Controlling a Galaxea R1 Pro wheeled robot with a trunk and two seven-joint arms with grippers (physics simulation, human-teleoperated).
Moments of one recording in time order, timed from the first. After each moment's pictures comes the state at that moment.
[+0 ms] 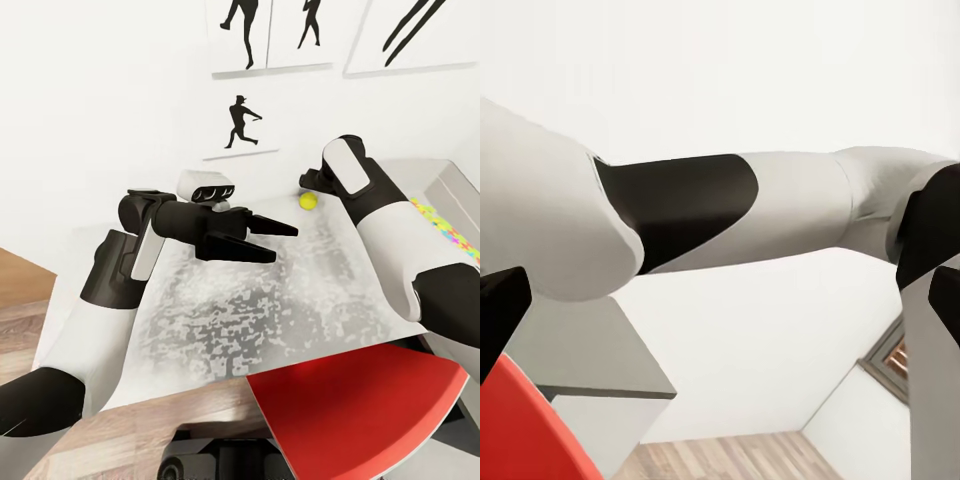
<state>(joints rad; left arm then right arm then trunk) -1.17 -0.07 -0.29 -1.45 0.39 1.04 -1.54 -1.63 0.00 0.32 -0.66 -0.97 0.82 -0.88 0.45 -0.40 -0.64</state>
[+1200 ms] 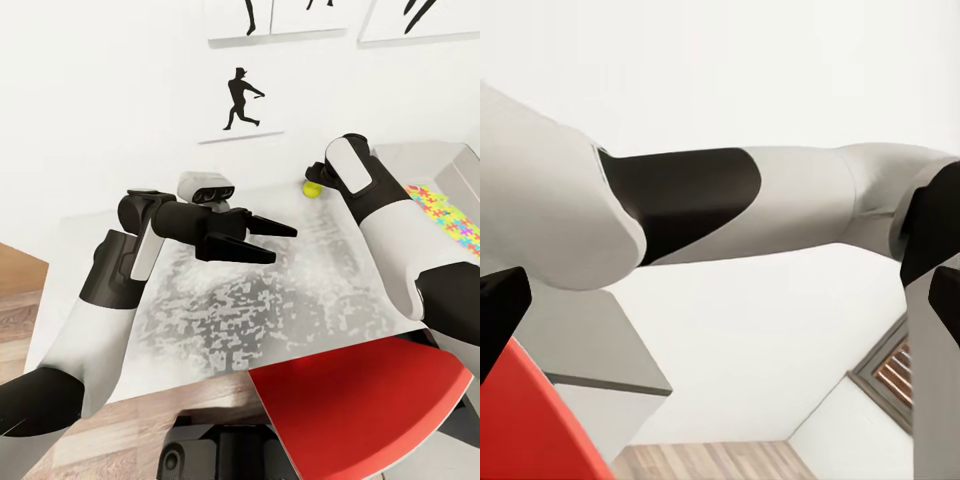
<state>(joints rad) -1.17 -0.06 -0.30 -1.45 0.38 1.04 -1.53 -1.63 -0.01 0.32 -0.66 -0.94 0.70 -0.87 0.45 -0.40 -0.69</state>
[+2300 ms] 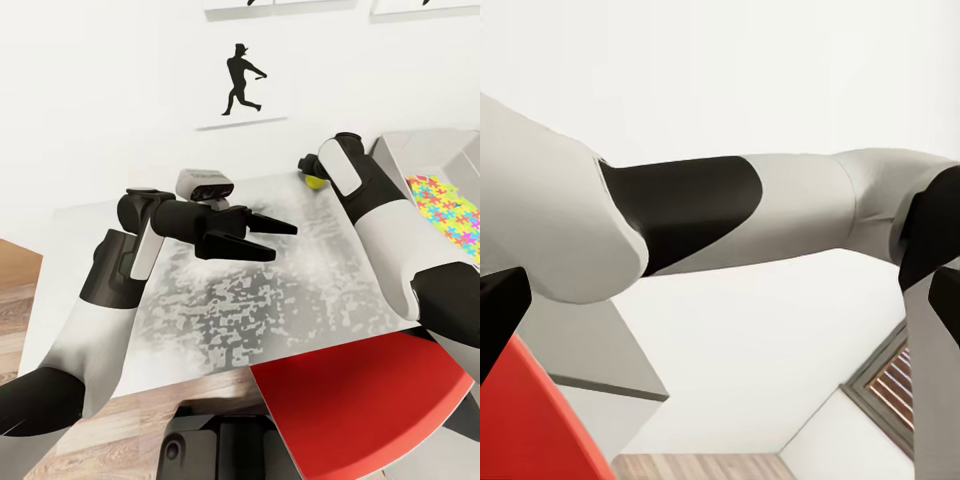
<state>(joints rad) -1.17 -0.07 -0.29 -1.45 0.38 1.04 -1.53 -1.64 0.01 0.33 -0.67 -0.78 0.67 -0.70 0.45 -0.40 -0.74</state>
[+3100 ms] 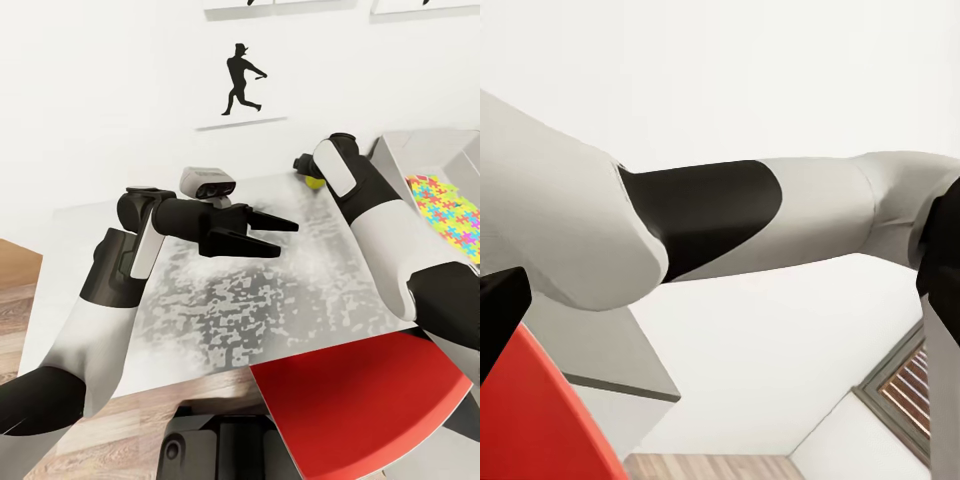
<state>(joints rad) -1.18 -0.07 -0.29 -1.45 0.38 1.04 -1.50 -1.64 0.03 0.34 -0.67 -0.76 0.67 -0.68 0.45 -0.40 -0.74</state>
